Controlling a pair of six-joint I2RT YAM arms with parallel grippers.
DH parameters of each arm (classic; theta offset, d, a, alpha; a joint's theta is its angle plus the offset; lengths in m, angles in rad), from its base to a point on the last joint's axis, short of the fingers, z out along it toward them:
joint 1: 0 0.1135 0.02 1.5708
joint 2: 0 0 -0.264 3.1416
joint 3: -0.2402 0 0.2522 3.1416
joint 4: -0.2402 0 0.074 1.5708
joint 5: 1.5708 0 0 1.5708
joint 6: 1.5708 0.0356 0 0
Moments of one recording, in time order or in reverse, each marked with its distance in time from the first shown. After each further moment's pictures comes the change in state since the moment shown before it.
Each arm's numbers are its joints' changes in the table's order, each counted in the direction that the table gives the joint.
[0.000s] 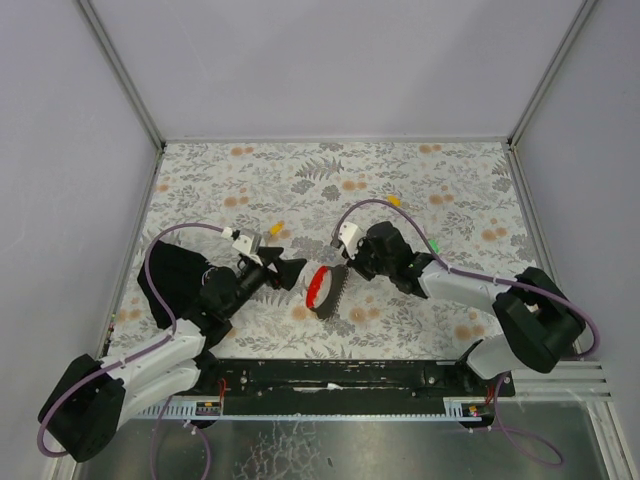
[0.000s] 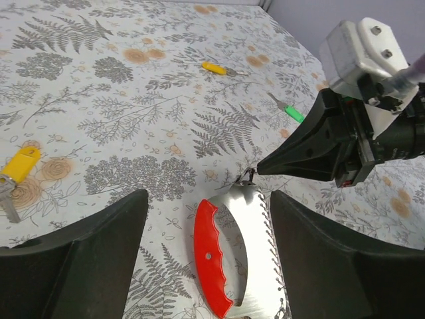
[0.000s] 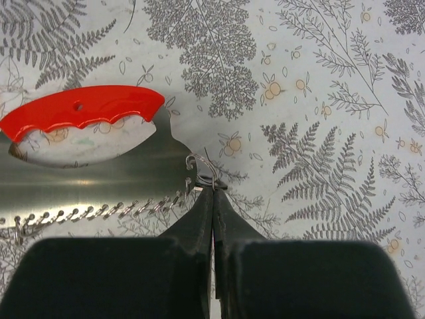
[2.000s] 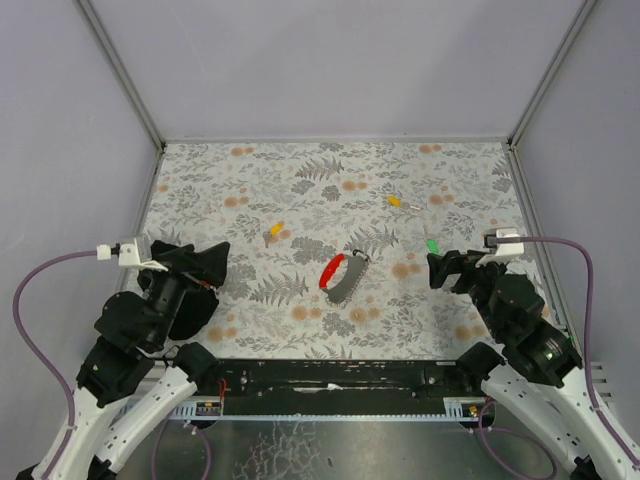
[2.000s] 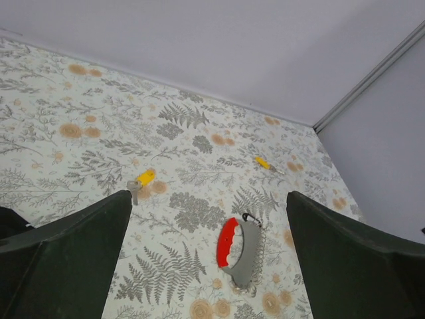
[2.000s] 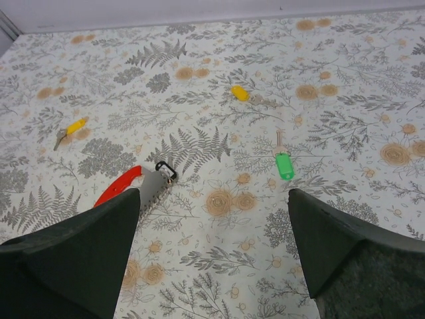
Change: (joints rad) left arm 0.001 0.645 -0.588 -1.165 -0.435 -0.107; right arm -0.104 1.083 0.025 -0.633 0.538 0.622
